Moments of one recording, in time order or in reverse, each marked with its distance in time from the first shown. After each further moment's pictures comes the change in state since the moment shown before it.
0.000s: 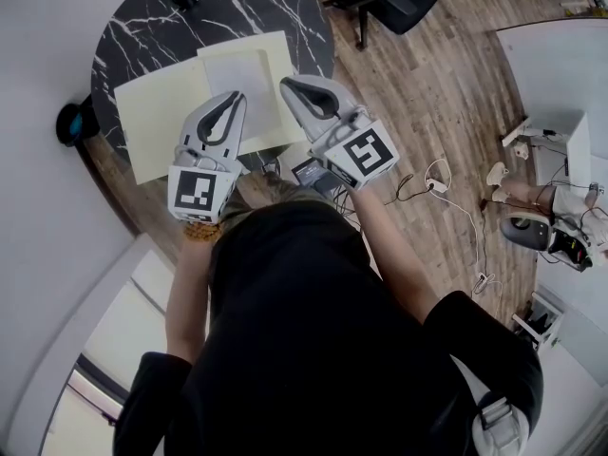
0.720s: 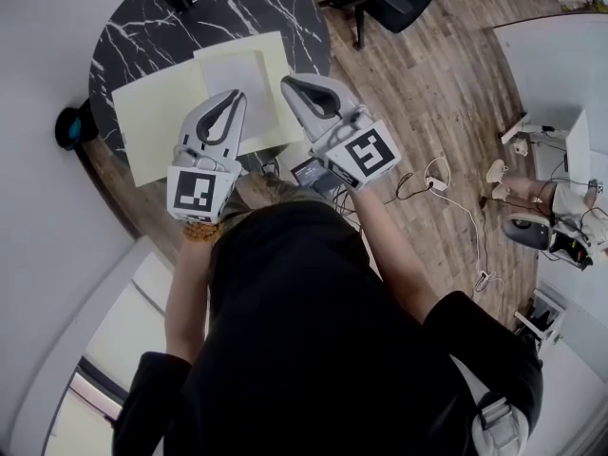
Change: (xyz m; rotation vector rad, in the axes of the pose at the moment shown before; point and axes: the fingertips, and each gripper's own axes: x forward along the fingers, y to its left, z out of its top) left arm 0.003 -0.007 0.007 0.012 -0.018 -0.012; right arm -0.009 -0.004 0.006 -0.007 -0.020 -0.021
